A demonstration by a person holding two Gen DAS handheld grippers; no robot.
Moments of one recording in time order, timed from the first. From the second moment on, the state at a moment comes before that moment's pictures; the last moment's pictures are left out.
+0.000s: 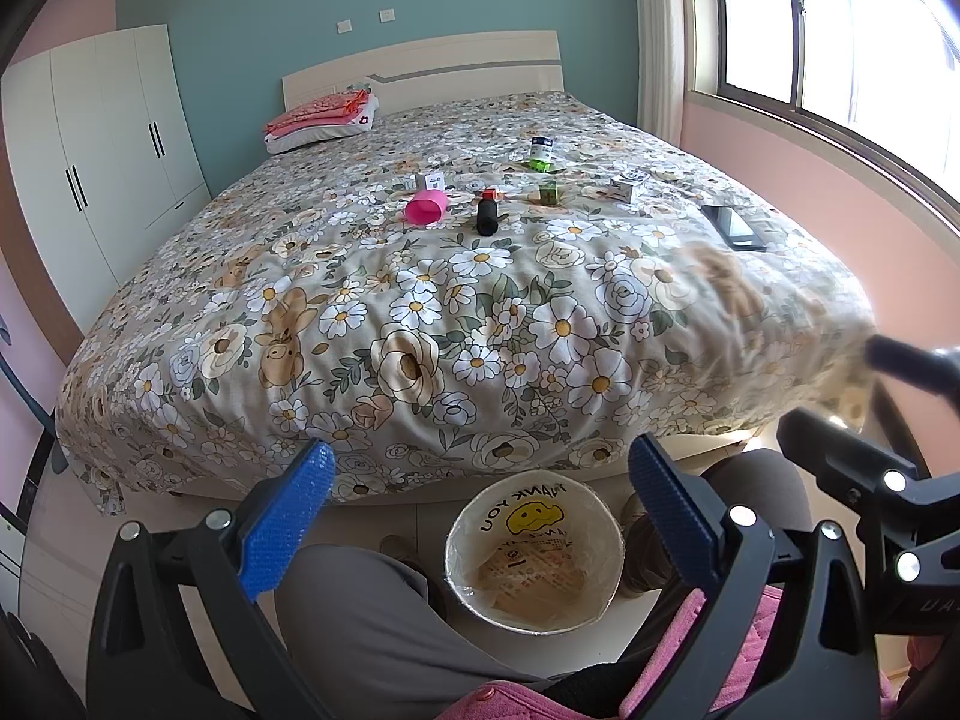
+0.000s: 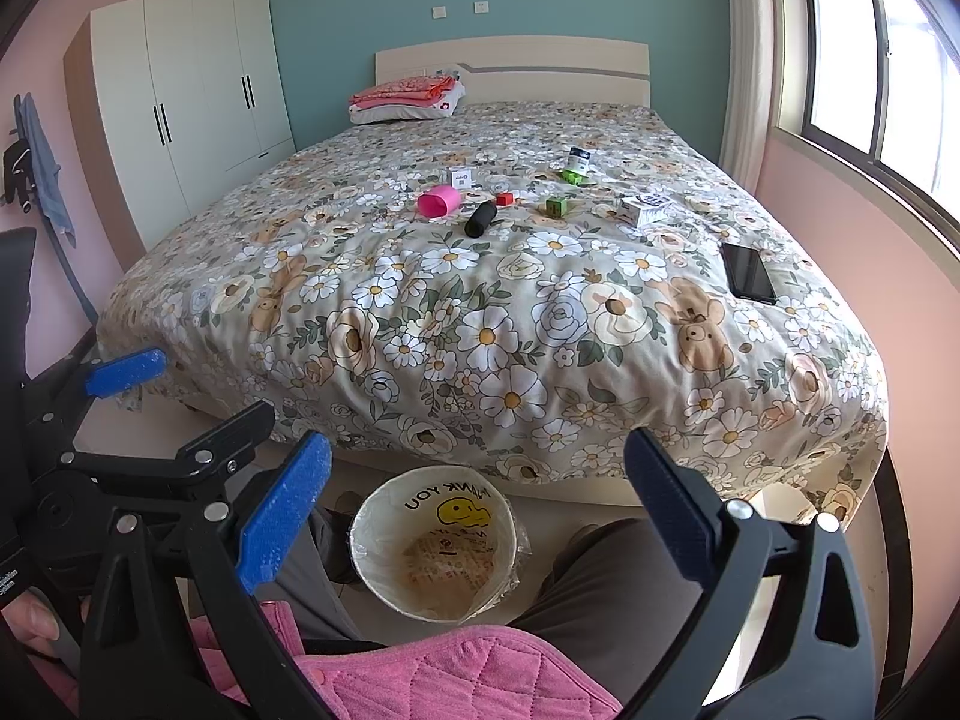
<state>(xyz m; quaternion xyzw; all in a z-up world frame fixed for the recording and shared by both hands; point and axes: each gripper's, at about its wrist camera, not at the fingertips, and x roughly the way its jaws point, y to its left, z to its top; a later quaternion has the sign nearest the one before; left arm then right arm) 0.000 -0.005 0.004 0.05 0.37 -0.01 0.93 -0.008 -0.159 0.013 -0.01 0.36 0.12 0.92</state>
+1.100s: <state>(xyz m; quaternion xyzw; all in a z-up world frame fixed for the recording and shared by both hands) -0.001 -0.003 0.003 0.06 0.37 -0.01 0.93 -0.009 -0.162 0.008 0.00 0.36 0.12 0.92</state>
